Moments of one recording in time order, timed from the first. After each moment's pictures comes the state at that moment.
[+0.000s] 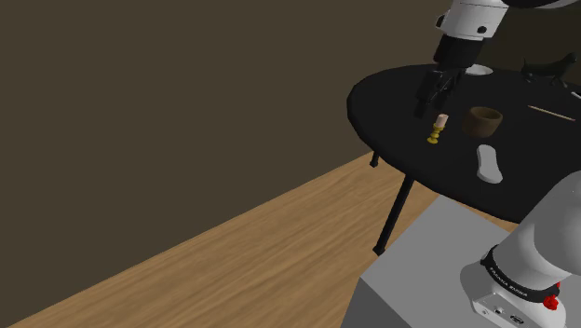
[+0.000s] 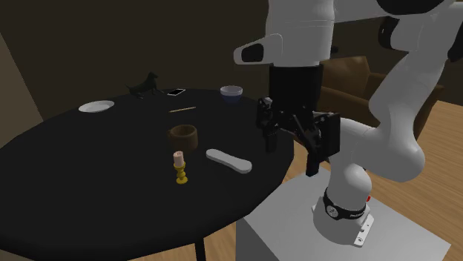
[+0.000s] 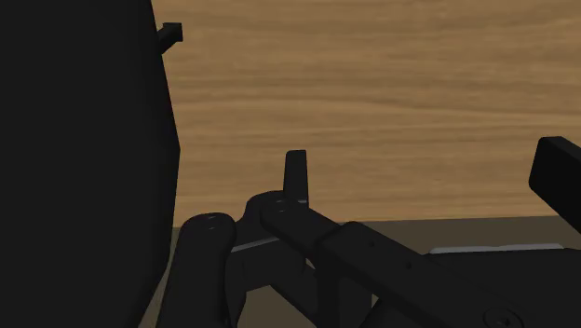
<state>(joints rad) 0.00 -0.76 -0.04 -2.38 0.09 1.64 -0.02</state>
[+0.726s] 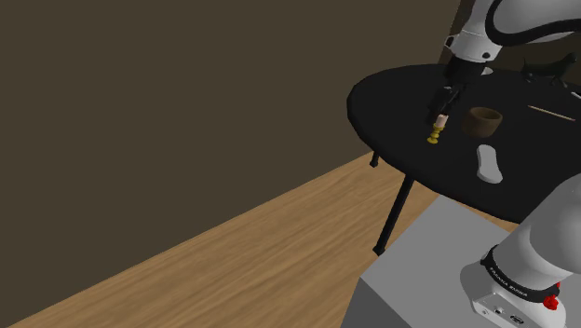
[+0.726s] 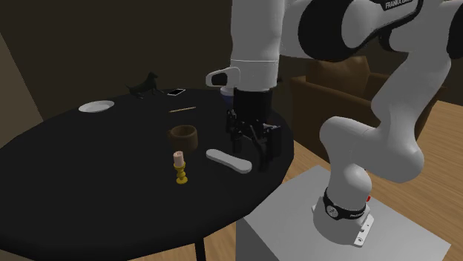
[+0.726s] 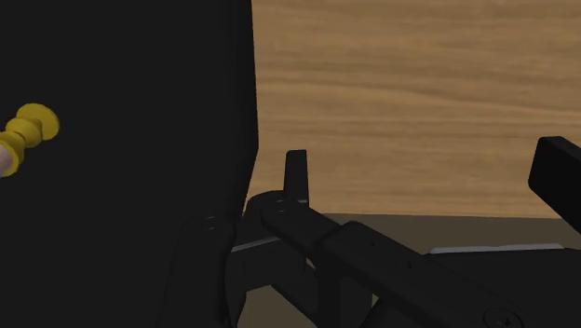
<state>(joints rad) -0.07 -0.75 -0.21 -2.51 -0.05 1.82 -0.23</state>
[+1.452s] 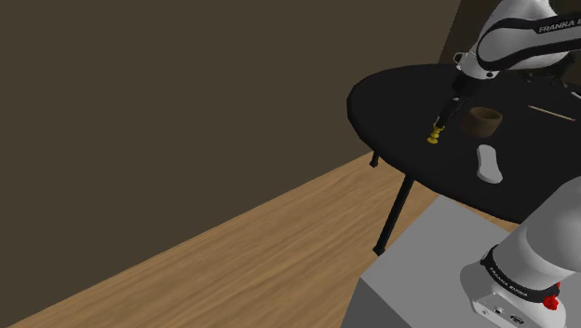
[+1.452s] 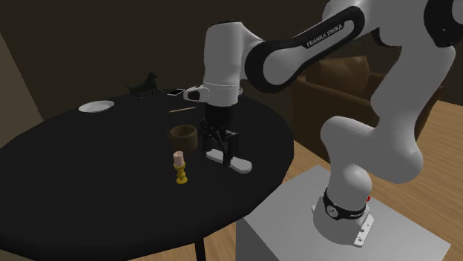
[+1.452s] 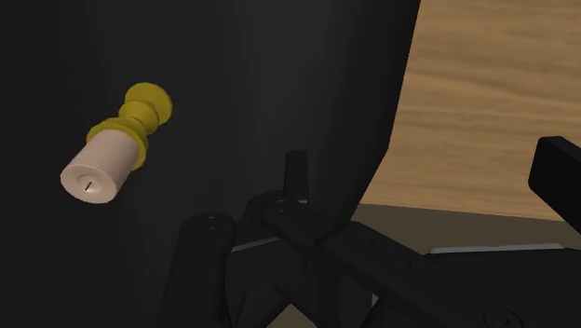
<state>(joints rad) -0.13 -0.57 -0.45 -2.54 -0.17 2.10 -0.51</state>
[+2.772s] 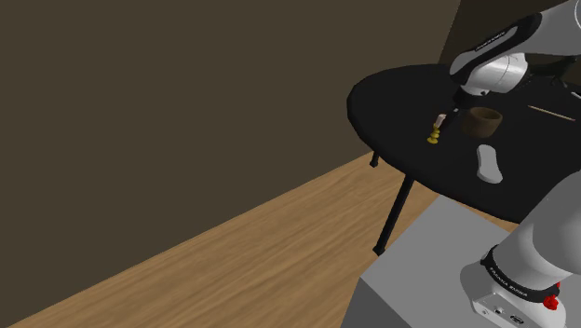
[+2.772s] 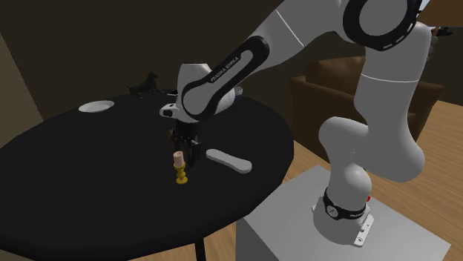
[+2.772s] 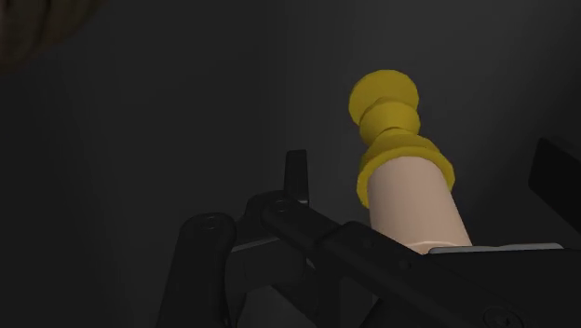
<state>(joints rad) -0.01 0.02 -0.83 -2.32 0.23 2.48 -1.14</state>
